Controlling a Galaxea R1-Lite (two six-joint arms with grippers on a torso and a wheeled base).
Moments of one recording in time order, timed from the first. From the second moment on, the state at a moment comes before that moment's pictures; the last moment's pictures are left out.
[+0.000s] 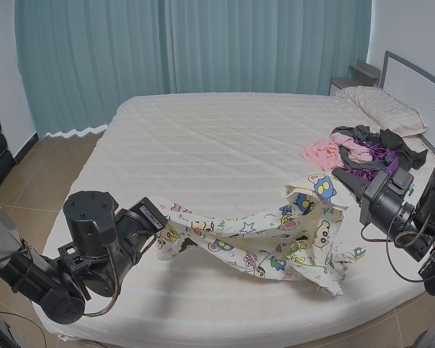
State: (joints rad) left arm -0.64 1.80 -0.45 -1.20 0.47 -0.76; right arm 0.45 1.60 -0.33 -1.33 0.07 0.98
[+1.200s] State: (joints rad) left arm -0.74 1.51 -0.37 -1.19 0.51 -0.64; right arm 0.44 0.96 -0.36 -0.93 0.16 0.85
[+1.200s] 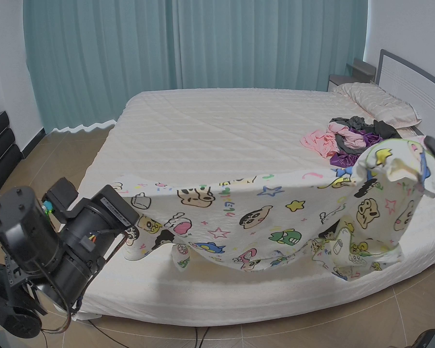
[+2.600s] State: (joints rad) left arm -0.54 1.81 -0.76 -0.99 0.48 -0.60; right arm 0.18 1.55 -0.73 -1.00 0.27 0.80
